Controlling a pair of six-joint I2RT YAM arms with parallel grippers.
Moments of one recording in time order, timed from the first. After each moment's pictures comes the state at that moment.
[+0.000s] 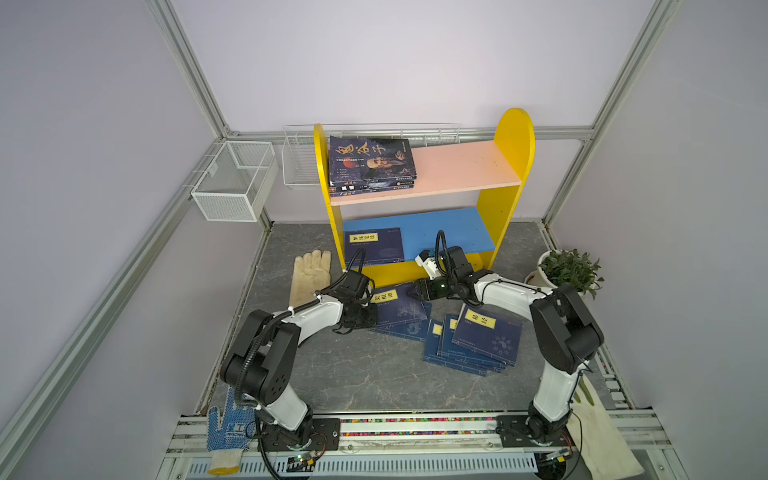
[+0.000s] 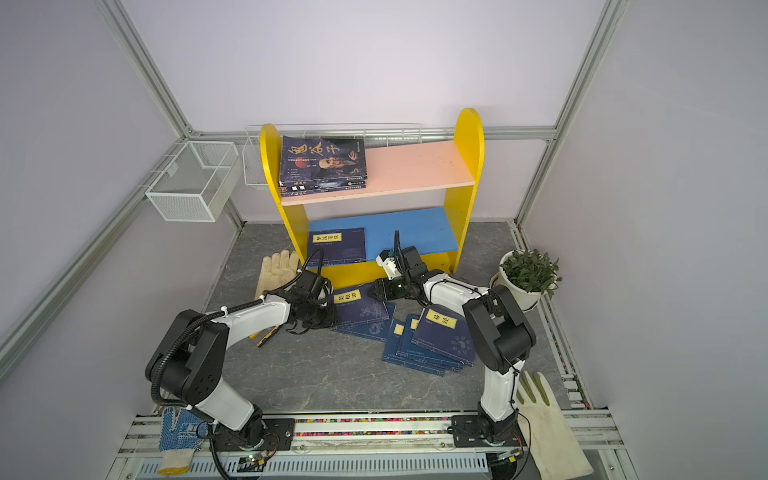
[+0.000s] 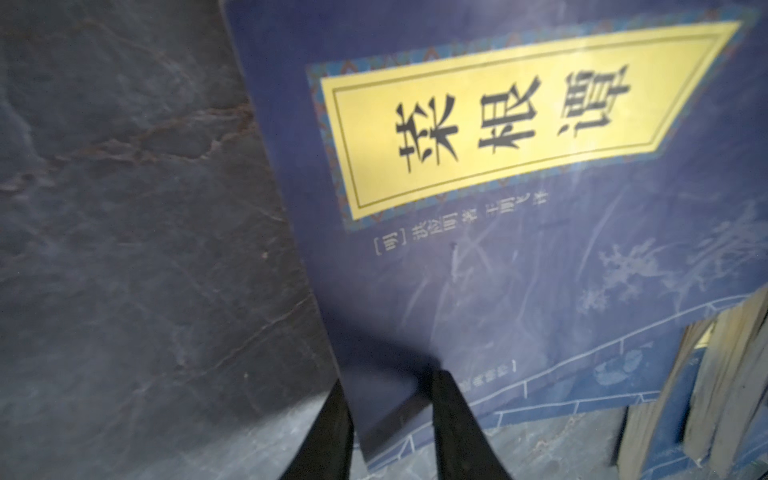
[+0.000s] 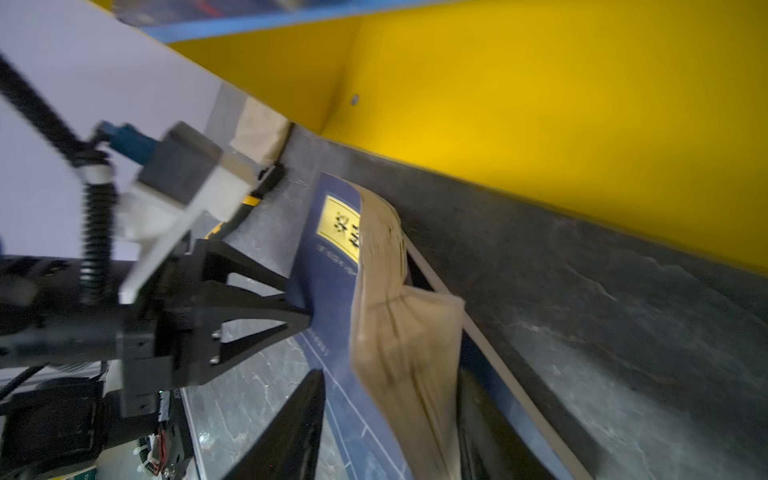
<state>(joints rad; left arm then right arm) -0.49 1.63 0.88 -0.41 0.23 -0.42 0.55 1.84 1.19 -0.15 -0.57 0.32</state>
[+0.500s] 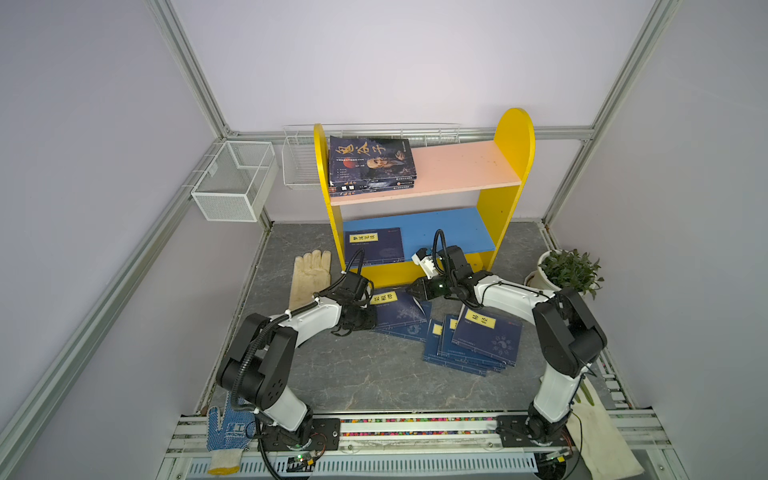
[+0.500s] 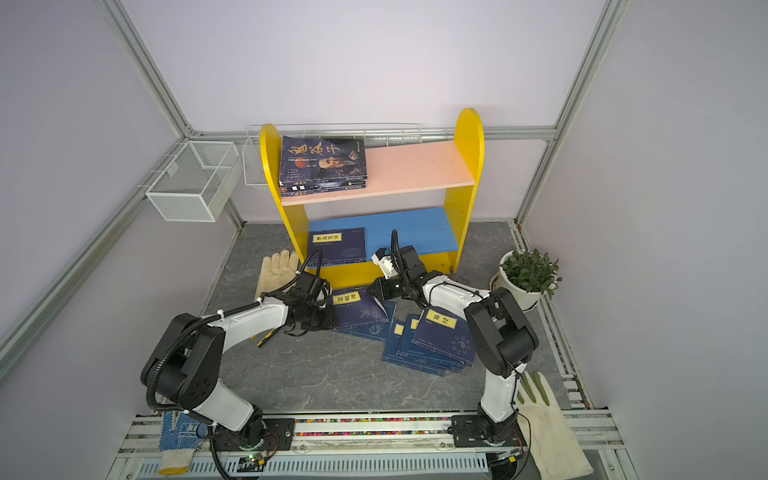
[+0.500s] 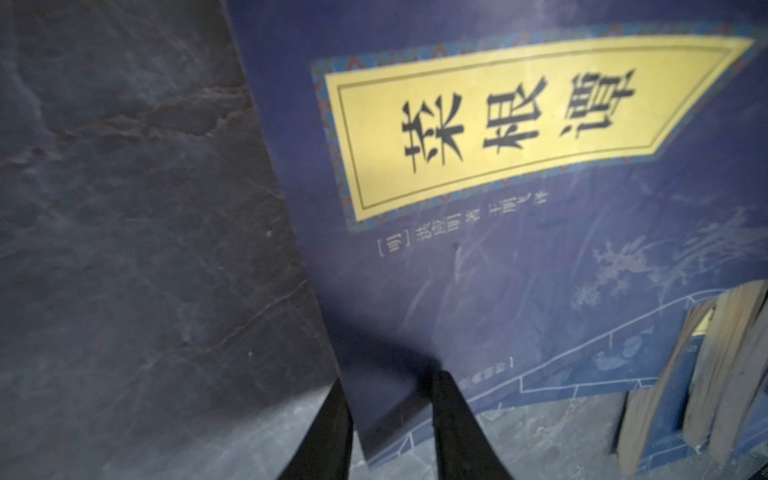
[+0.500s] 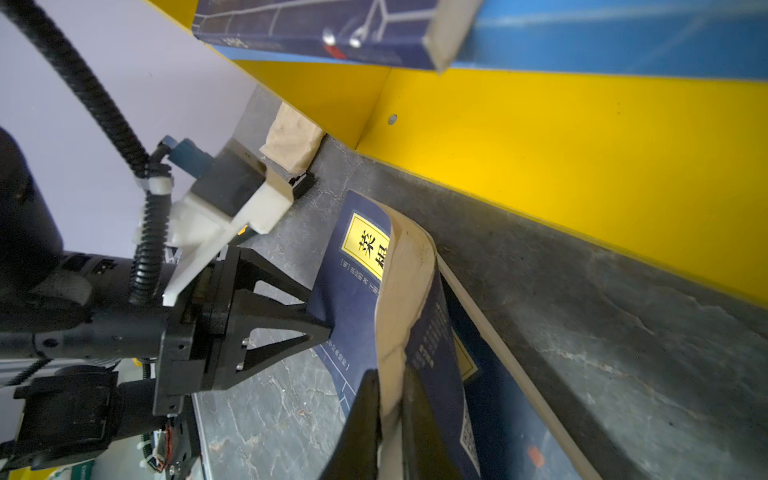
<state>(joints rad) -0.48 1.59 0.85 -0.42 0.23 -0.42 0.56 1.83 1.17 -0.10 -0.58 0.31</state>
